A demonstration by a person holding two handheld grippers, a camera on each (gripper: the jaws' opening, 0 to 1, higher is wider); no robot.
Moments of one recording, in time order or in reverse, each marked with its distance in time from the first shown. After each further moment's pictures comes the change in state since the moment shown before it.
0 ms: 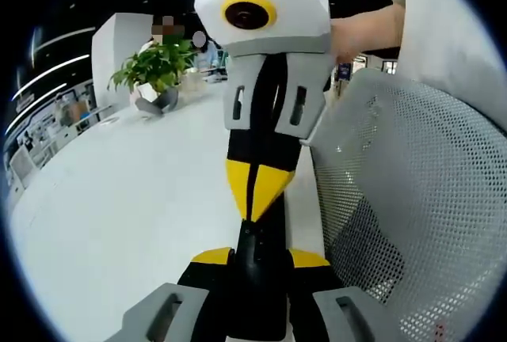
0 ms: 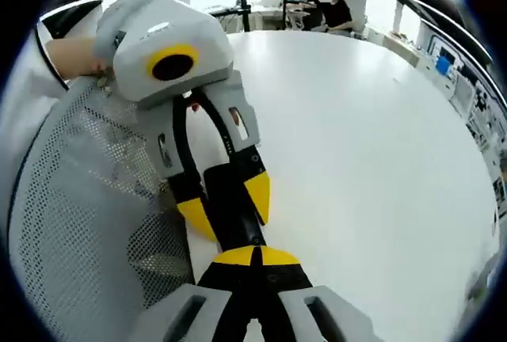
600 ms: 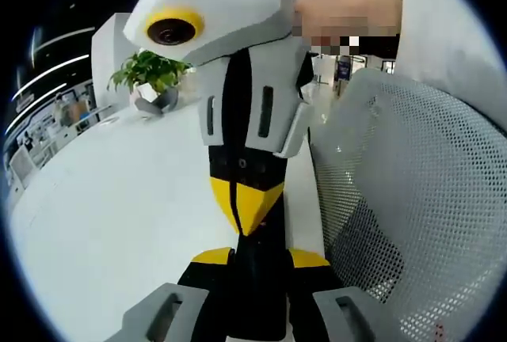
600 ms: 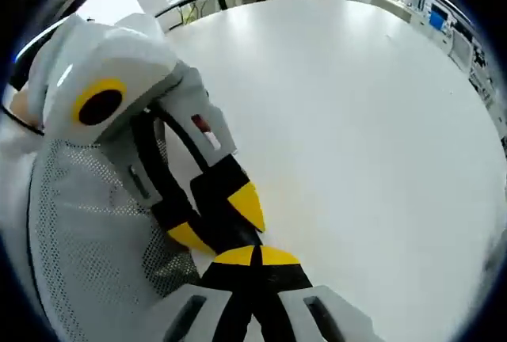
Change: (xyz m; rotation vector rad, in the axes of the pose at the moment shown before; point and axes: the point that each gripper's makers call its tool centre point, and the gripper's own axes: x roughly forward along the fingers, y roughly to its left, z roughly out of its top) left arm 0.001 0.000 0.000 0.000 0.001 0.000; right arm 0.012 0.000 0.005 0.291 0.194 0.041
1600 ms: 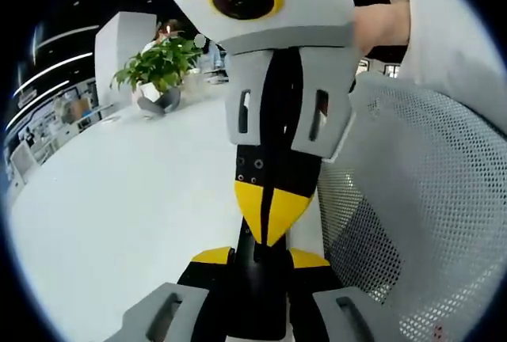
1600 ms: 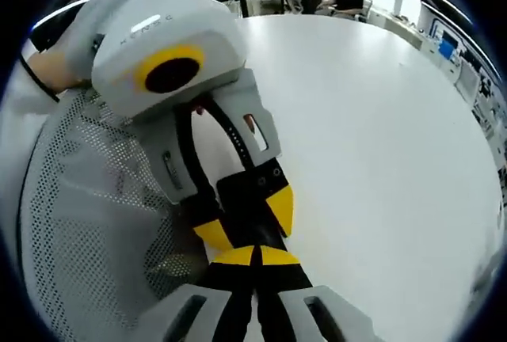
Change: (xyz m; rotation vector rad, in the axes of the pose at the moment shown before) left arm 0.001 0.000 0.000 -0.021 -0.017 0.004; right arm 0.000 0.023 -0.001 -0.213 -0.121 -0.029
